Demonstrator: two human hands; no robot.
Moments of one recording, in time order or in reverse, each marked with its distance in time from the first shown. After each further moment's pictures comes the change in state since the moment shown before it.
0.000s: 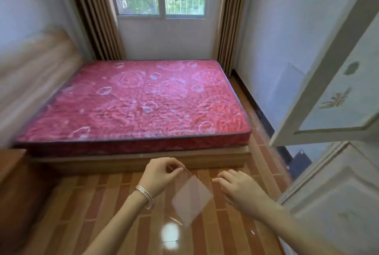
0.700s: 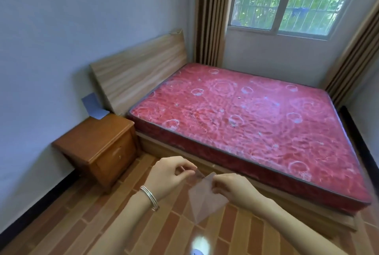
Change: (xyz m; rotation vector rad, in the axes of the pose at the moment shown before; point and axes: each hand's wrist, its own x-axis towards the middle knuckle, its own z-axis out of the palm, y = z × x) left_hand -0.089 -0.158 -0.211 0.022 0.344 -0.123; right_hand 0.287 -0.184 0.040 0.426 -0.262 -0.320
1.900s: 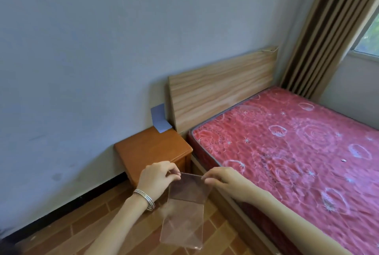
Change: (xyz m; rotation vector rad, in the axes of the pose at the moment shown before) left_hand 0.142 -0.269 -0.199 0.434 0.287 -0.532; right_hand 0.459 -0.043 -0.019 0.179 -0.271 -0.438
